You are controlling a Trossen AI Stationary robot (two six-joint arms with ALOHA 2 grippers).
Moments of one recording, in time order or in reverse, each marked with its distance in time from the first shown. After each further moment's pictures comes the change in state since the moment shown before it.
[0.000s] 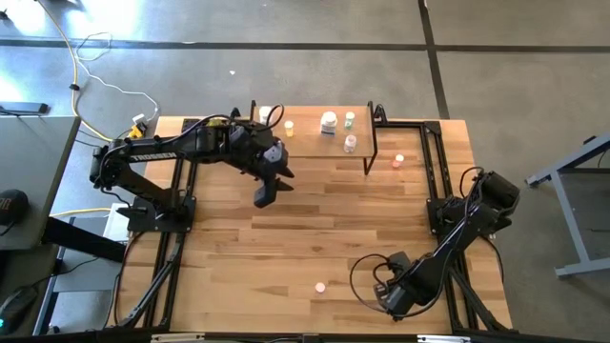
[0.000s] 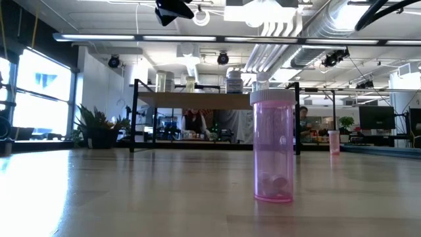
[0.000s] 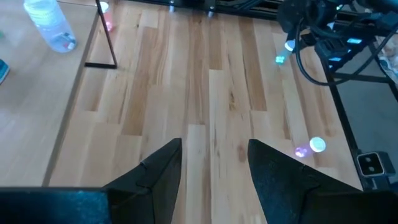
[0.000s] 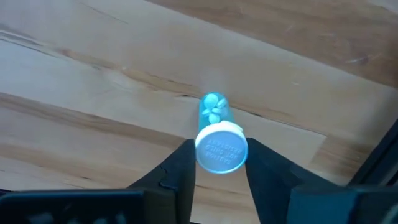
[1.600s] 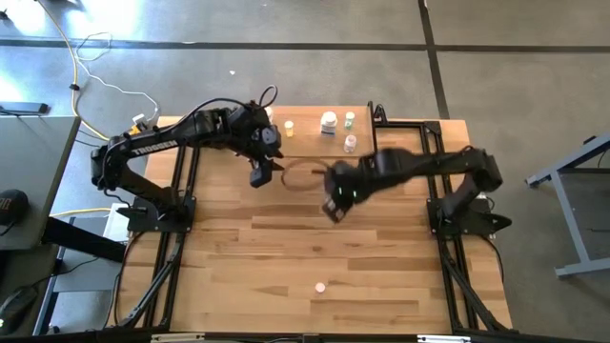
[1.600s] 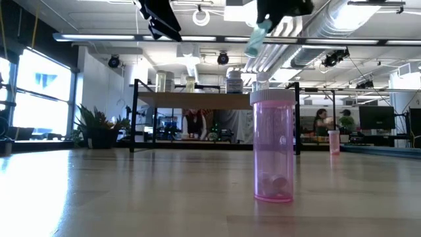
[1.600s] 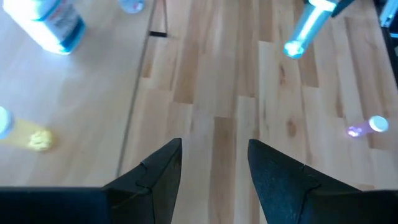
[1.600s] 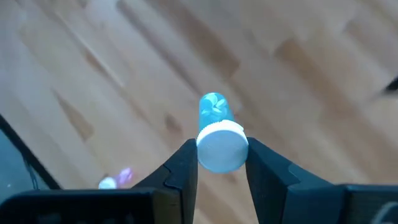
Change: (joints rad) left arm 0.187 -0.002 0.000 -0.123 0.002 0.134; right arm -0.728 -0.007 0.625 -0.311 0.196 -1.229
